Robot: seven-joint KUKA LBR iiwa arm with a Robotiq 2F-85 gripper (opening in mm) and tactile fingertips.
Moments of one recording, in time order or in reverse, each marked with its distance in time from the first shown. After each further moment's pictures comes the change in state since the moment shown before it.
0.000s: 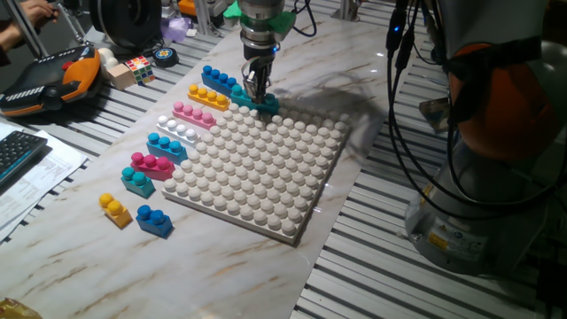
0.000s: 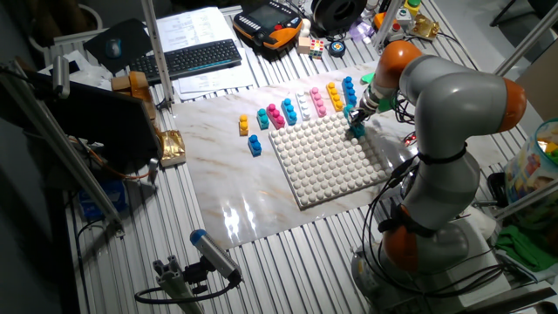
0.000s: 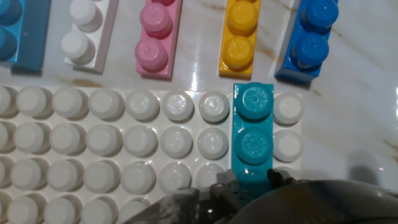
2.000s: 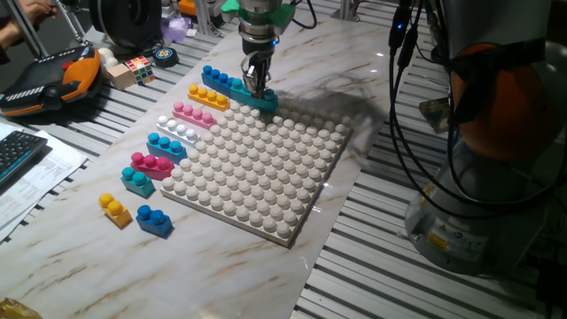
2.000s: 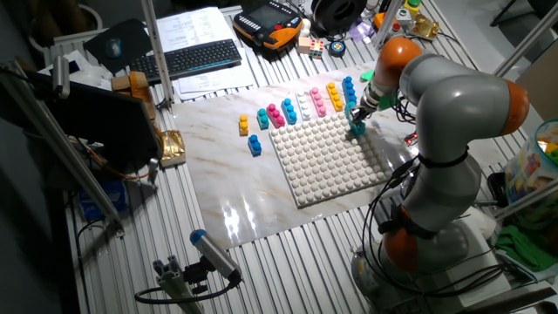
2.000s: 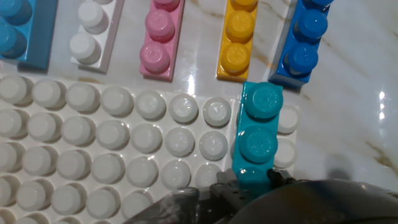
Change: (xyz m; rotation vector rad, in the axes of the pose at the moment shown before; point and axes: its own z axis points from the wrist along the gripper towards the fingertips) arm 0.000 0.002 -0.019 0.032 0.001 -0.026
